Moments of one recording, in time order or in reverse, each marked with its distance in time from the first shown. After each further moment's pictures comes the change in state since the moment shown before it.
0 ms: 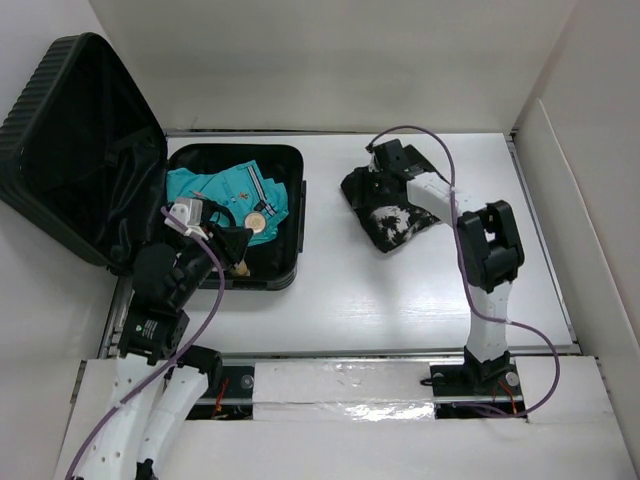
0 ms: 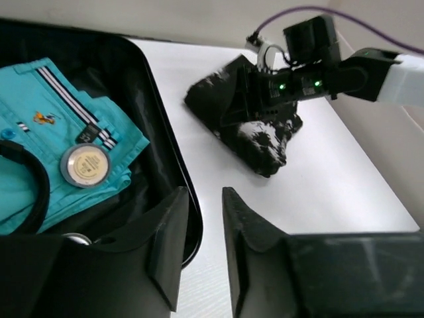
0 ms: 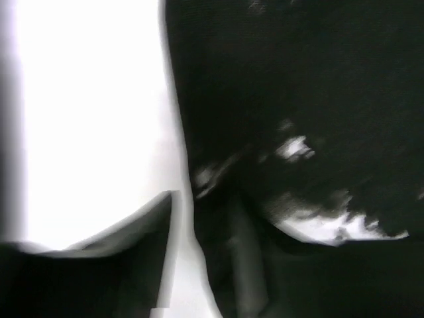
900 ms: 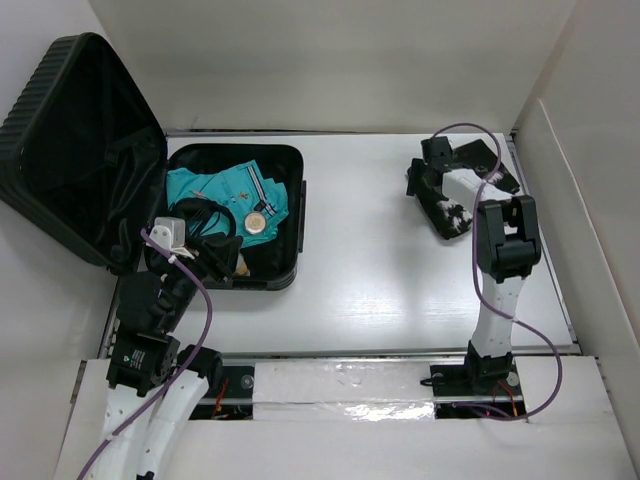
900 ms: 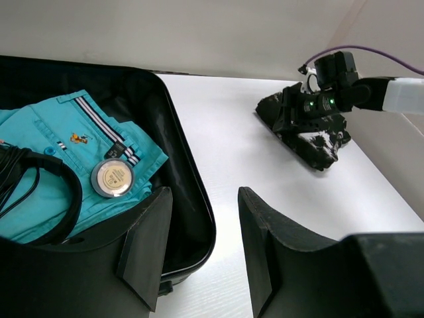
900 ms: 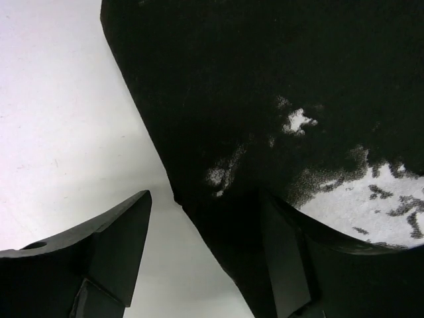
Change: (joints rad) left arm -0.011 -0.130 0.000 -0.045 -0.072 0.041; right arm -0.240 -0.028 -0.137 0.136 0.299 -0.007
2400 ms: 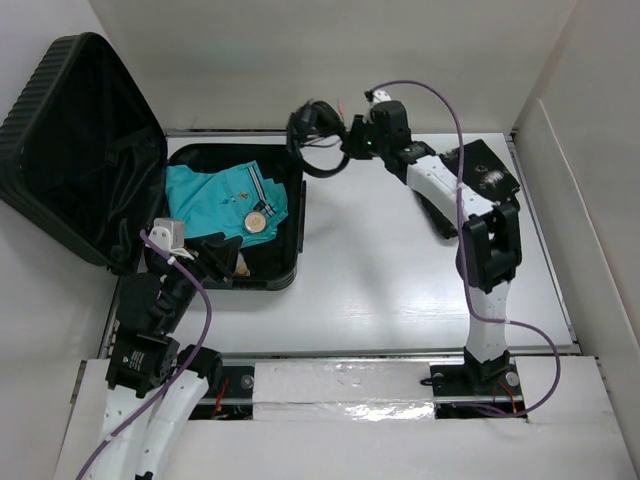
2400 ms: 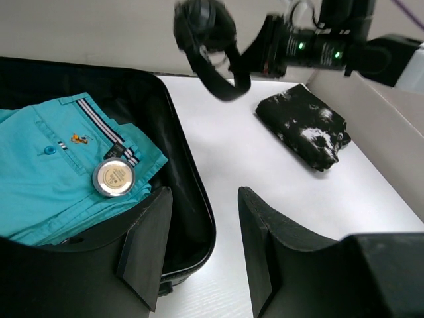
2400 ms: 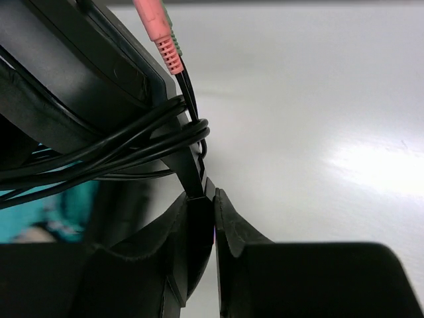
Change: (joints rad) left arm -0.013 -0.006 0.000 0.000 -0.016 0.000; right arm 0.249 0.016 0.318 0.108 -0.351 0.104
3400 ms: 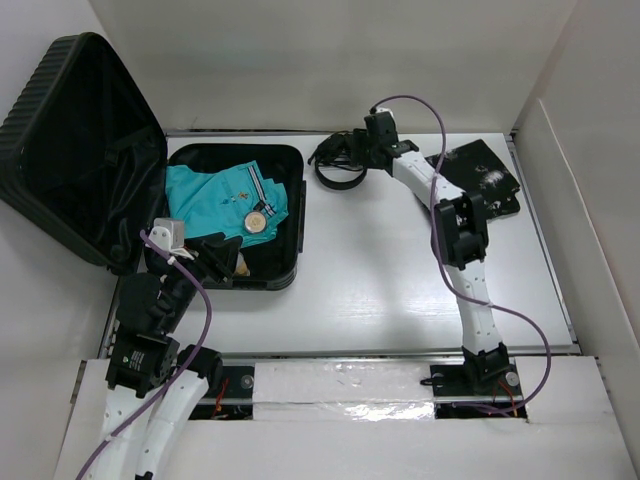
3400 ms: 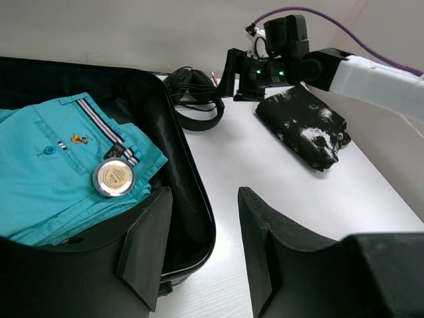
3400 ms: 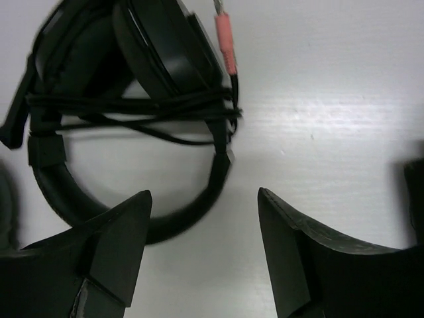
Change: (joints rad) left arm 0.000 0.000 0.000 0.000 -0.001 0.000; right arm -0.029 0.305 0.306 -0.218 0.300 -0.046
